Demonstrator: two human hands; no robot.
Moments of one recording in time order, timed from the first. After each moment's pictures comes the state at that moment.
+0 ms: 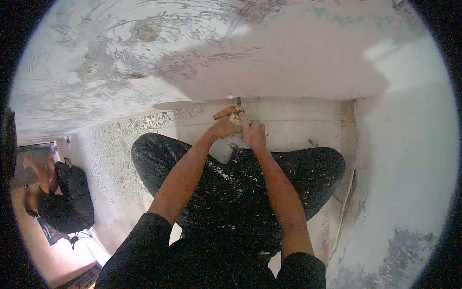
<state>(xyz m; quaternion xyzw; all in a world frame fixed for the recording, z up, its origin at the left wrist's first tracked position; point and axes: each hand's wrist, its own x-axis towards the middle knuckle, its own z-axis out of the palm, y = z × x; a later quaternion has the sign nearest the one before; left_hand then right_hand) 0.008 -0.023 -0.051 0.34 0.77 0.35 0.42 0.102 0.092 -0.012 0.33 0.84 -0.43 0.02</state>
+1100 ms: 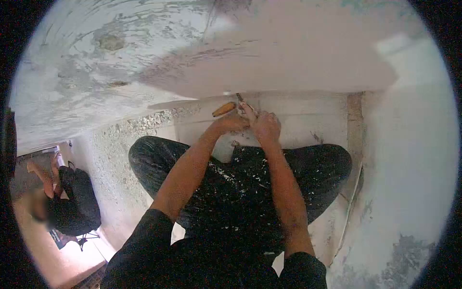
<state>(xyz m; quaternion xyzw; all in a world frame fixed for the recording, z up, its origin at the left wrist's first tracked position) 0.008 0.010 -0.011 0.29 0.78 0.25 0.49 0.099 0.119 -0.002 0.30 0.91 -0.26 0.13</state>
